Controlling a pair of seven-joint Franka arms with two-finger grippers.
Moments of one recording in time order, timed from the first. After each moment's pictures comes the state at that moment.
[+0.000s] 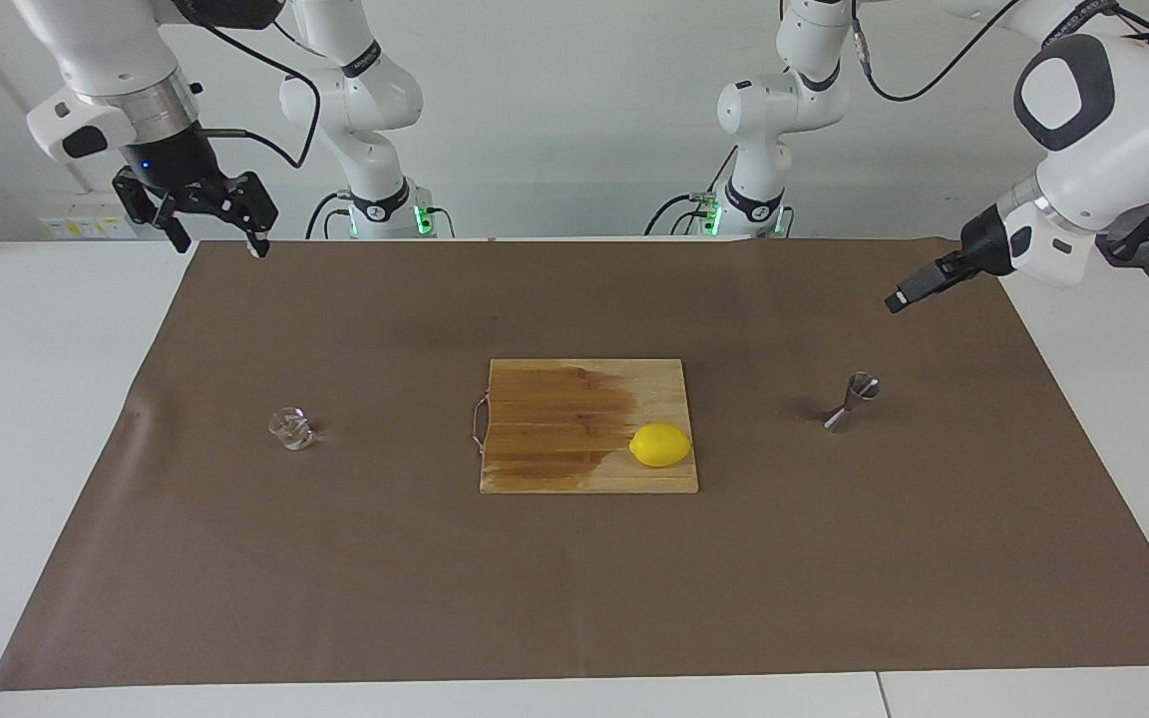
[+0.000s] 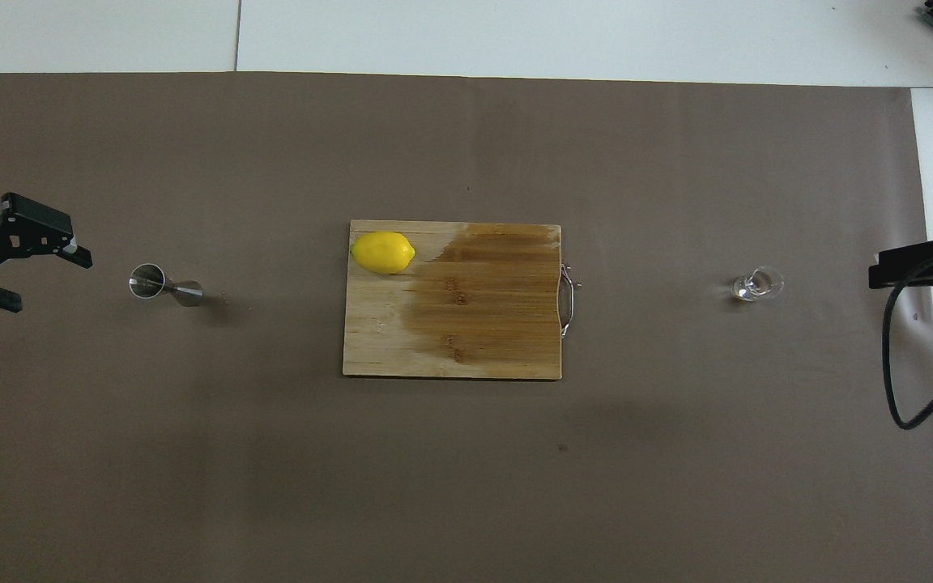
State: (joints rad) left arm 0.14 0.16 -0.03 -1.53 -0.26 1.44 -0.34; right arm 0.03 -0.10 -0.06 -1.64 -0.02 1.59 0.06
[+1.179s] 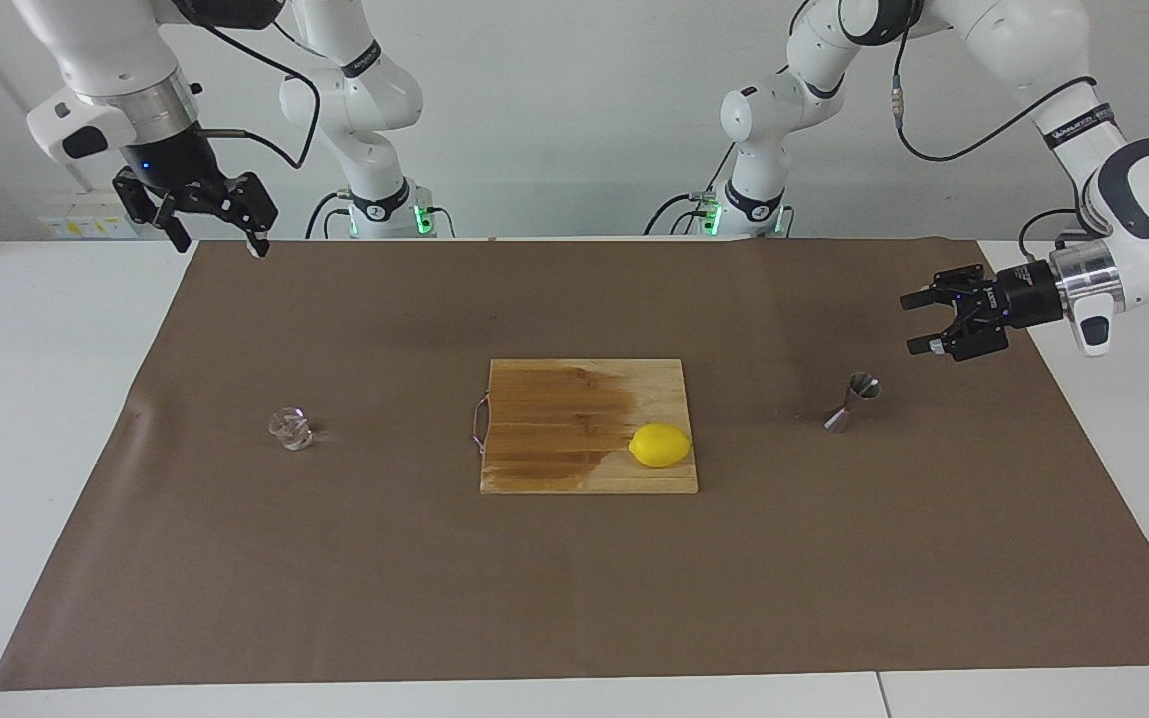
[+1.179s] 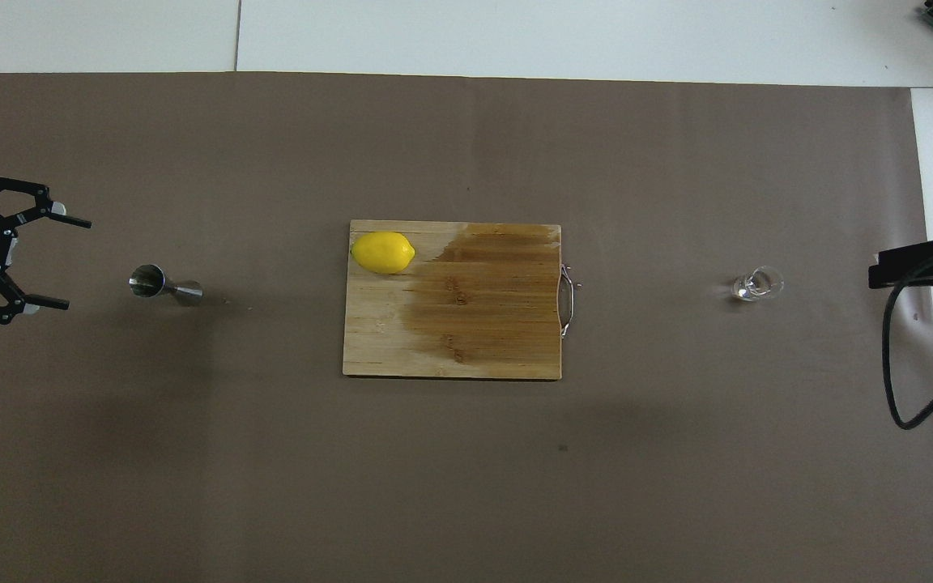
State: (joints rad) left arm 0.35 0.33 -0.03 -1.55 -0.82 1.32 -0.80; right arm 0.03 -0.10 -0.06 -1.64 -0.02 1.59 0.06
